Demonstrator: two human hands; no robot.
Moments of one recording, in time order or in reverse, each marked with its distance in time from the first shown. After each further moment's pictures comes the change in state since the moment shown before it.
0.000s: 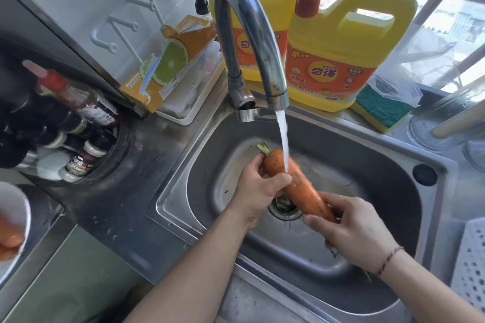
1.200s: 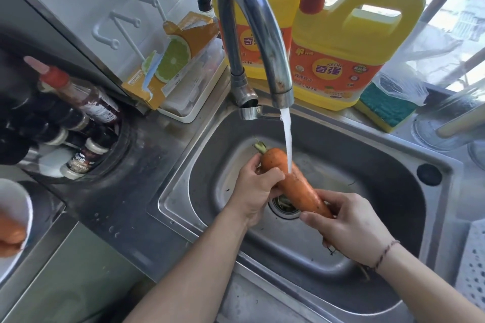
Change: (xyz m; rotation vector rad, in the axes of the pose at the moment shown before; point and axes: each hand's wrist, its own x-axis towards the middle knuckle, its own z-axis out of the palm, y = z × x) left_hand -0.001 0.002 -0.003 -0.144 0.008 -0.053; right_hand 0.011 -0.003 0.005 0.120 -0.055 0.054
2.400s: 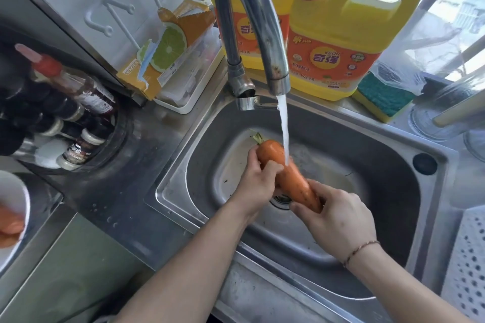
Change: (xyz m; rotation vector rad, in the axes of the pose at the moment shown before) left_hand 0.001 -0.017 -0.001 0.192 0.038 -0.017; right_hand -0.003 0.006 0.028 -0.461 0.252 -0.019
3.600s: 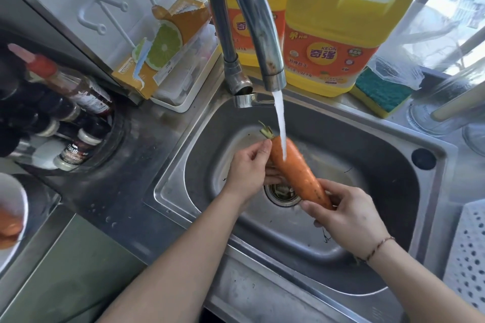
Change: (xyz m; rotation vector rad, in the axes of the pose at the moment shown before) left_hand 0.001 0.023 -0.002 0.110 0.091 0.058; right_hand -0.001 0.019 -0.011 0.408 -0.104 0.068
